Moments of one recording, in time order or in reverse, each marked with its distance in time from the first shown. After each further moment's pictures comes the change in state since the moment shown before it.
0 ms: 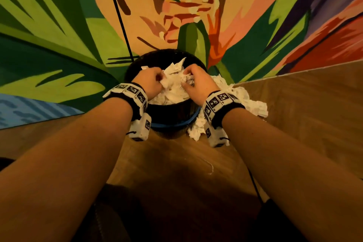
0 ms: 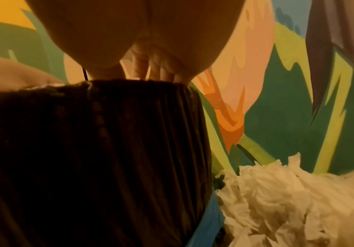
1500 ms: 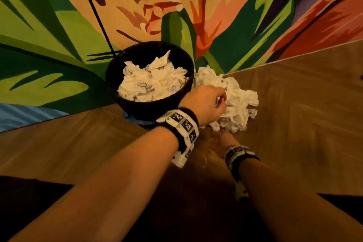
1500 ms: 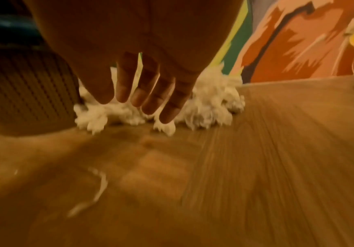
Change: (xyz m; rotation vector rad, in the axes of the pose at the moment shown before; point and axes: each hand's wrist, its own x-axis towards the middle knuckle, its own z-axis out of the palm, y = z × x) left_hand -0.054 0.134 0.093 -0.038 -0.075 0.481; right_hand -0.149 0.163 0.063 -0.144 -0.423 0.567
